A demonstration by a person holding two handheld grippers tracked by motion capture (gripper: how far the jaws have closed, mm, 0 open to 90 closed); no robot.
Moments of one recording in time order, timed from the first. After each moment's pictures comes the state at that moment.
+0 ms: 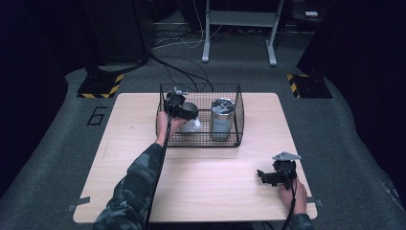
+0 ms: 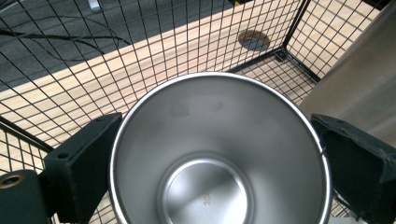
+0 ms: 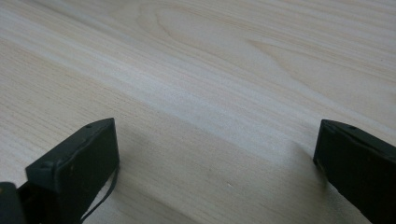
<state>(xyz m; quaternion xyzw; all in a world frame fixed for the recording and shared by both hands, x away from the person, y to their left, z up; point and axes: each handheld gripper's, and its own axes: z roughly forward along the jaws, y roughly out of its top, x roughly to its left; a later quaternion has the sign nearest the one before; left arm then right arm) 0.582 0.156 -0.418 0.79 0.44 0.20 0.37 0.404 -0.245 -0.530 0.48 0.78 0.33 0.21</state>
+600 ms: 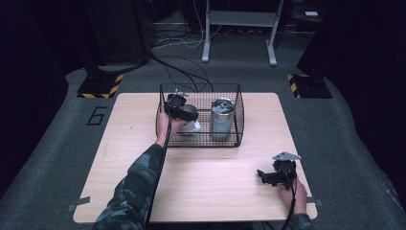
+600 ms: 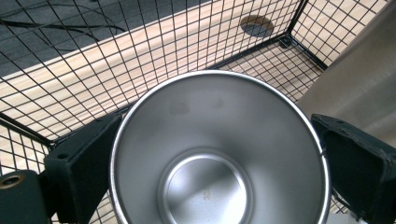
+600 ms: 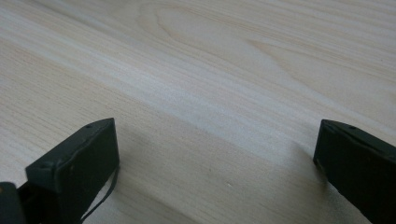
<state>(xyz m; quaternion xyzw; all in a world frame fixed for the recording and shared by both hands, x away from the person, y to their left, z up) 0.585 0.154 -0.425 0.80 0.45 0.19 0.35 0.405 -0.245 -0.530 0.48 0.78 0.33 0.21</state>
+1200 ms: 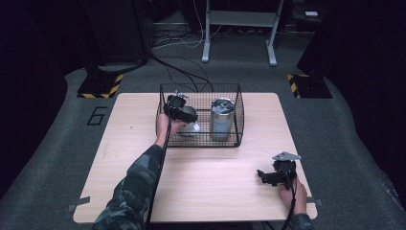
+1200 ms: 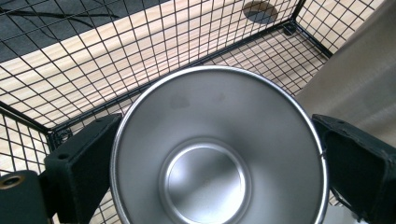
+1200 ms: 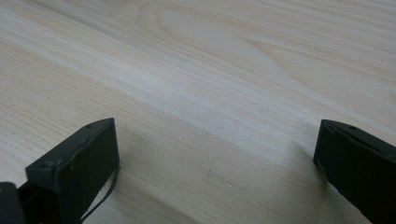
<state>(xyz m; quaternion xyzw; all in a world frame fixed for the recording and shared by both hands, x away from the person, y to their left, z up) 0.585 0.156 -0.429 0.81 0.45 0.18 0.34 0.404 -0.245 -0.530 0.48 0.78 0.33 0.21</state>
